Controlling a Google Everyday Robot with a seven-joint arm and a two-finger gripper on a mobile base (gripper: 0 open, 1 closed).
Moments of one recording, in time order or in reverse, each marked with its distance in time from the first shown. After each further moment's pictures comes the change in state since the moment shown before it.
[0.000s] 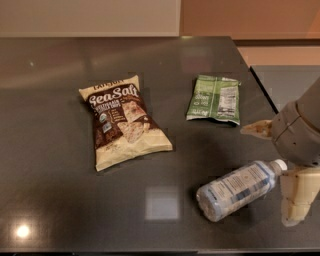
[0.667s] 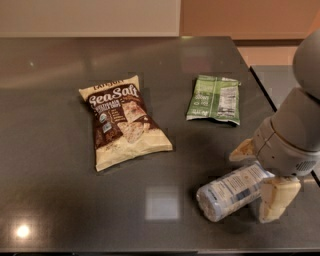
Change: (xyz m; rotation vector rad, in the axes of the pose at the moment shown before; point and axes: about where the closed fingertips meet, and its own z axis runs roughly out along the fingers) arm -0.005 0.008 0.036 -0.086 0.031 -0.050
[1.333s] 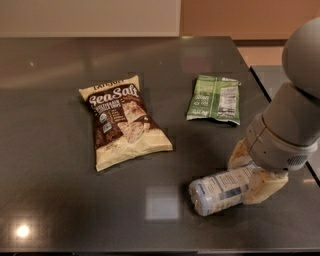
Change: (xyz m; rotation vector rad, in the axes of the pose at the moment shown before) arm -0.012 -0.008 -0.003 -0.005 -0.002 -0.012
